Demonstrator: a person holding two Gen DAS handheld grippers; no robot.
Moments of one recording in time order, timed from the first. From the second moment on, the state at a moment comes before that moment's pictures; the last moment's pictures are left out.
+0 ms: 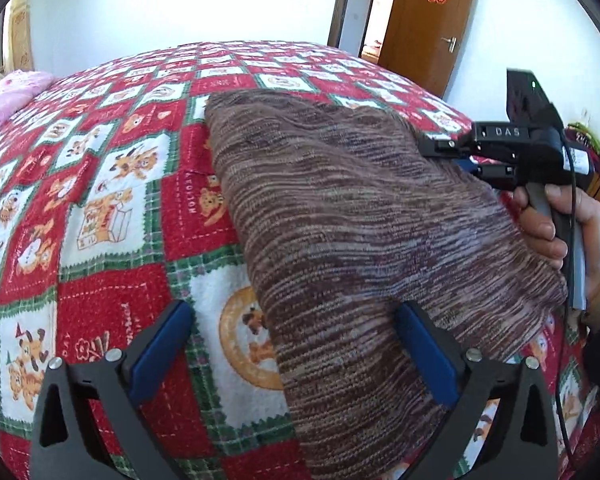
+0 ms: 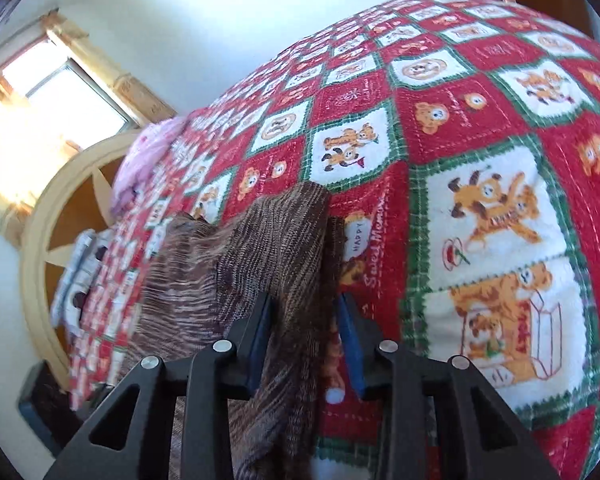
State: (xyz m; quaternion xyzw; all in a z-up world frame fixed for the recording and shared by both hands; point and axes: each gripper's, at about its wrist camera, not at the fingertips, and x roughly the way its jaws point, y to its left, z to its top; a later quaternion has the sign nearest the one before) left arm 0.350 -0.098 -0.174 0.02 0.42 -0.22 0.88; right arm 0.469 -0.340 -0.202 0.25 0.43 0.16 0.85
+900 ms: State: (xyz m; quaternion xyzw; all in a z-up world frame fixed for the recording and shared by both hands) left arm 0.348 -0.104 -0.171 0.02 0.41 -0.26 0.87; right arm 0.465 -0.348 -0.211 0.27 0.40 0.19 0.86
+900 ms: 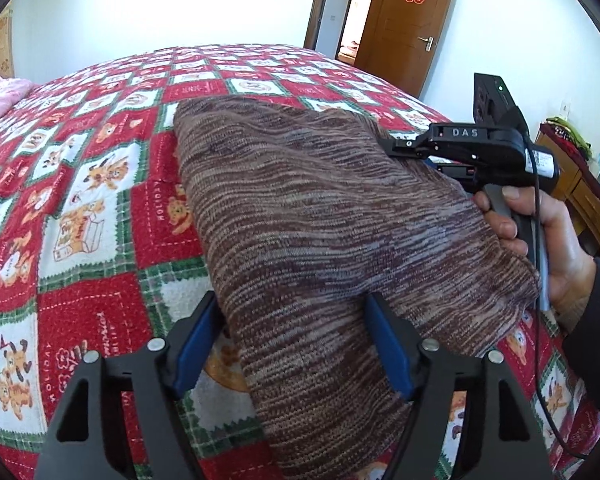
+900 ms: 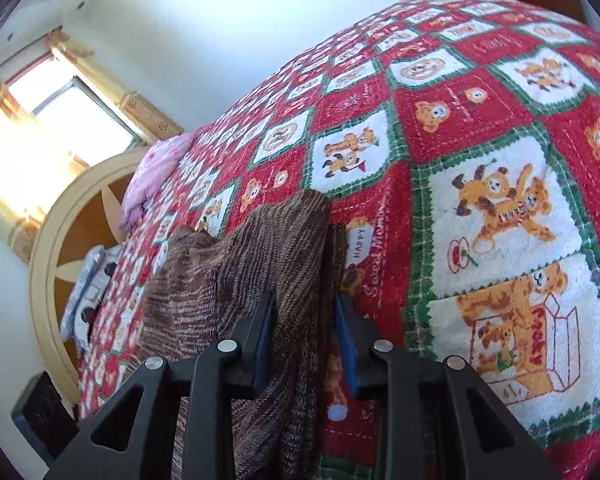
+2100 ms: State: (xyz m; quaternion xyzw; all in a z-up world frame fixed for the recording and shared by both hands) left arm 0.312 -0.082 -0.124 0.00 0.38 -0.26 0.89; right arm 0.416 -0.320 -0.168 0.27 0.37 0.21 0.86
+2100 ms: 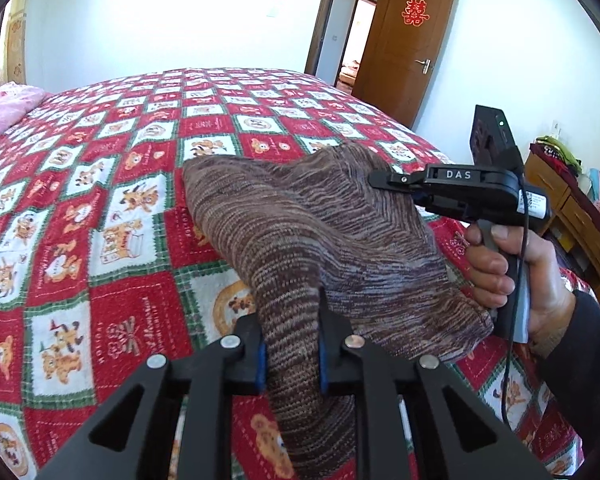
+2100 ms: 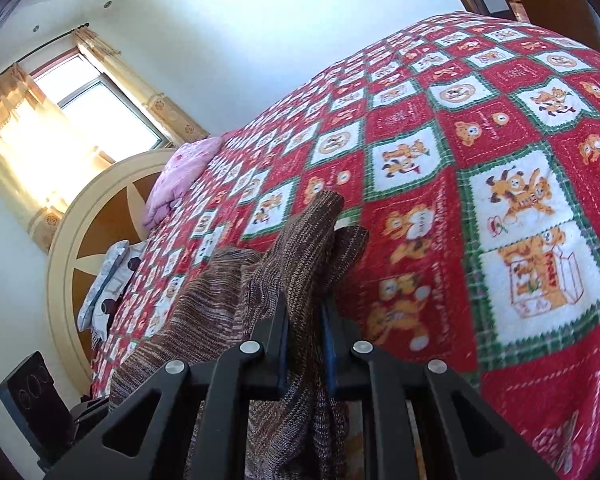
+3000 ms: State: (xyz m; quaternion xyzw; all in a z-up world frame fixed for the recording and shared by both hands) left arm 0.252 0.016 -0.086 -0.01 0.33 -0.21 0.92; right arm 0.377 -0.197 -0.135 0.26 0.37 0.30 0.84
